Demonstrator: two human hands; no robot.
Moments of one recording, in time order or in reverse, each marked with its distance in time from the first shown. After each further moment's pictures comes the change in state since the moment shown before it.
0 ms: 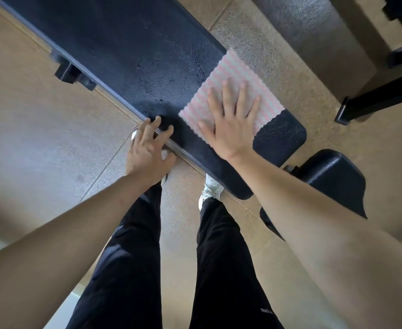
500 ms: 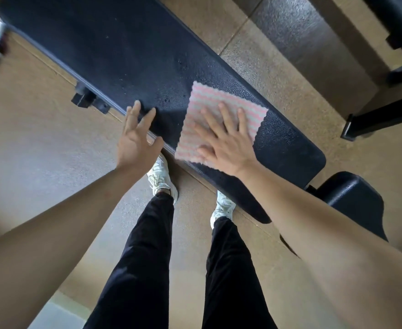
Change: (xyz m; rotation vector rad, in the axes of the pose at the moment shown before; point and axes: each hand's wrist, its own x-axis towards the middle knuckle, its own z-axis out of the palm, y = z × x) left_hand 0.071 -0.062 -0.076 -0.163 0.152 -0.060; right_hand 0.044 -0.042 -0.008 -0.142 -0.068 -0.337
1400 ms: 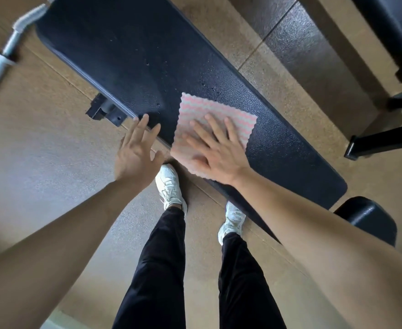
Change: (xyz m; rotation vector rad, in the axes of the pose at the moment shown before) left_hand 0.031 -0.070 -0.047 0.106 -0.007 0.114; right_hand 0.084 -0.060 -0.026 -0.012 -0.017 -0.118
